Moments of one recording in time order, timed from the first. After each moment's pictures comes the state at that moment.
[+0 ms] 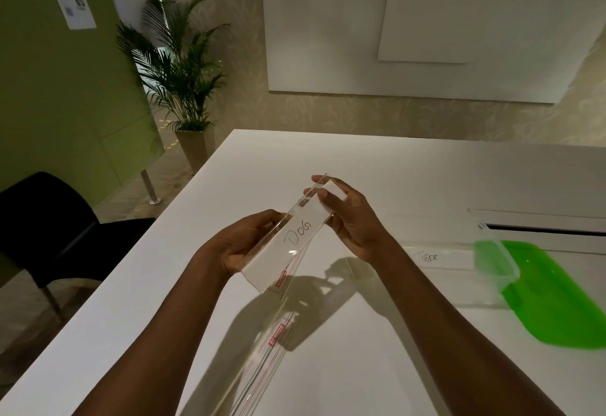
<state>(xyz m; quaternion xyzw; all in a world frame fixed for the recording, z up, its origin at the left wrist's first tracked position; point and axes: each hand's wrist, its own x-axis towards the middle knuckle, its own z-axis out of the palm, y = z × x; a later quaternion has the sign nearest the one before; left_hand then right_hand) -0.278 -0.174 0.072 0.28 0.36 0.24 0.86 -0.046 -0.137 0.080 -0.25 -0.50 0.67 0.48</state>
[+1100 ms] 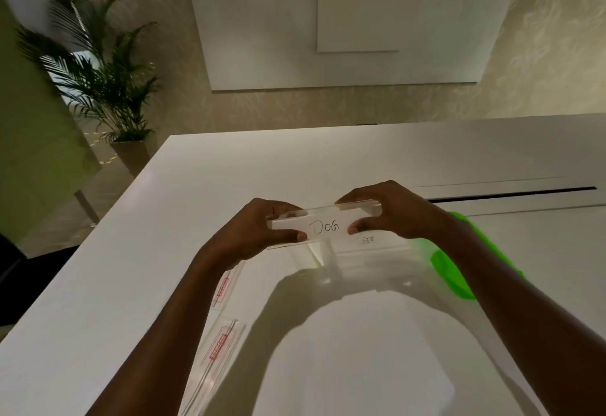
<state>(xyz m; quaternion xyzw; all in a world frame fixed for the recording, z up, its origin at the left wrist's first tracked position) -0.151 -0.159 0.084 0.75 0.43 0.29 0.40 0.157 -0.155 0.106 -0.46 -0.83 0.20 0.23</state>
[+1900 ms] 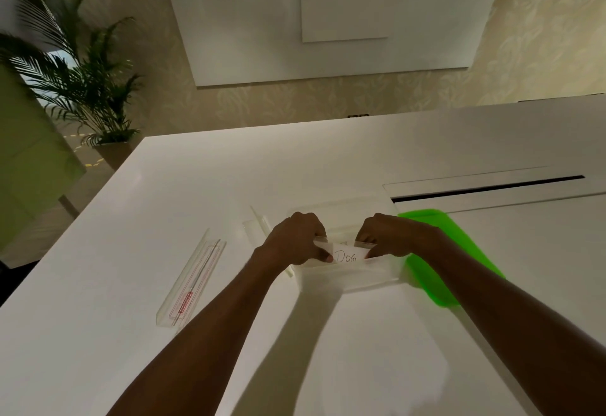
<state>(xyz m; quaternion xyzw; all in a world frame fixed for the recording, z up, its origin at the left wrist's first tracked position) -0.010 -0.106 0.039 0.83 0.52 0.06 0.20 0.231 -0.106 0.033 -0.53 -0.83 0.19 -0.07</state>
